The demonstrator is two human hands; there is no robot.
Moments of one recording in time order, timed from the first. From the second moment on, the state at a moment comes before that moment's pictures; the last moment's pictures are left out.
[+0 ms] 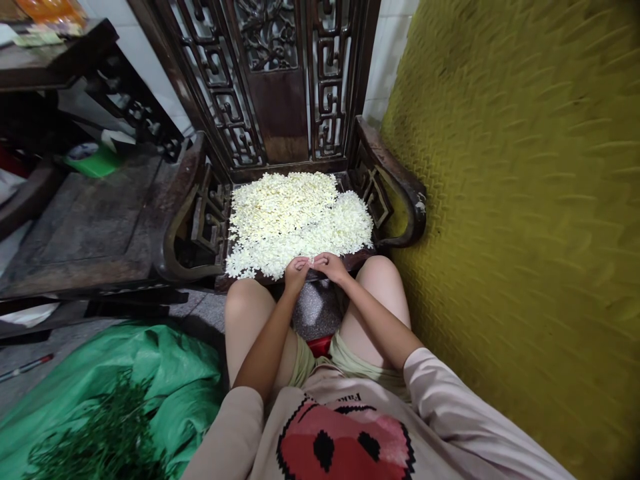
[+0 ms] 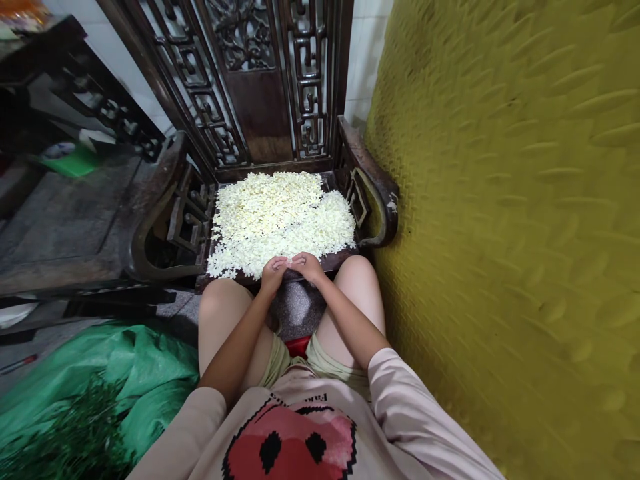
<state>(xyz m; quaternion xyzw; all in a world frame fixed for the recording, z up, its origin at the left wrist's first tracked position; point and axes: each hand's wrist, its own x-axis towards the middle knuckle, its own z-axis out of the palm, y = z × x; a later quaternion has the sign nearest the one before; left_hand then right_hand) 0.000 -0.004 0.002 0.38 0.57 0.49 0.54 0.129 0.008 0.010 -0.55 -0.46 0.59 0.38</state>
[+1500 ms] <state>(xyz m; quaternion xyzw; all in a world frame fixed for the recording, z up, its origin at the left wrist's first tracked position) -0.006 -0.005 0.013 0.42 0.51 0.45 0.60 0.138 0.011 0.025 -0.53 -0.41 0.64 0.38</state>
